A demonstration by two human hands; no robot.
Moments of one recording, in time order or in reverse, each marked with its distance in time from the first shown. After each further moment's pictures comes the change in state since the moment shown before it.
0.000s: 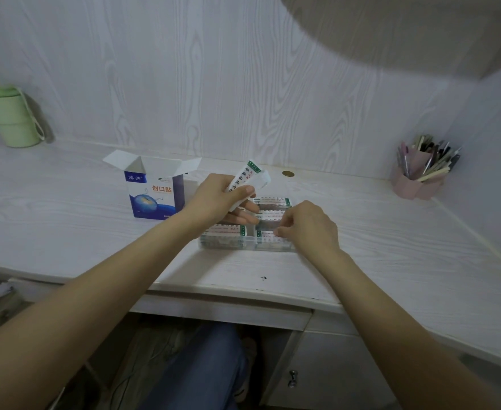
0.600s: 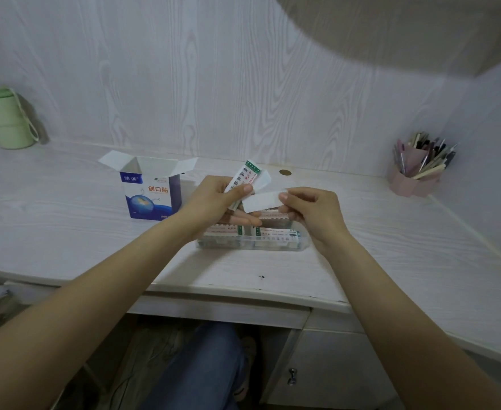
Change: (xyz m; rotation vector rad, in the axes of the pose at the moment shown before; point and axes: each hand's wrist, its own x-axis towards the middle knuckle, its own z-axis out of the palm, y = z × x) left_hand -0.005 0.002 0.003 -0.133 -0.056 -0.032; right_hand 0.001 0.004 -0.016 1.241 0.055 0.121
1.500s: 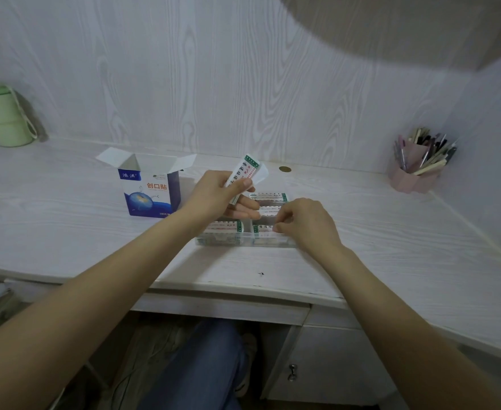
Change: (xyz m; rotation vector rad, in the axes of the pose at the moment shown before) left_hand 0.006 -0.002 0.003 0.070 0.071 0.038; right_hand 0.000 0.018 0.000 -1.169 -0.103 -0.281
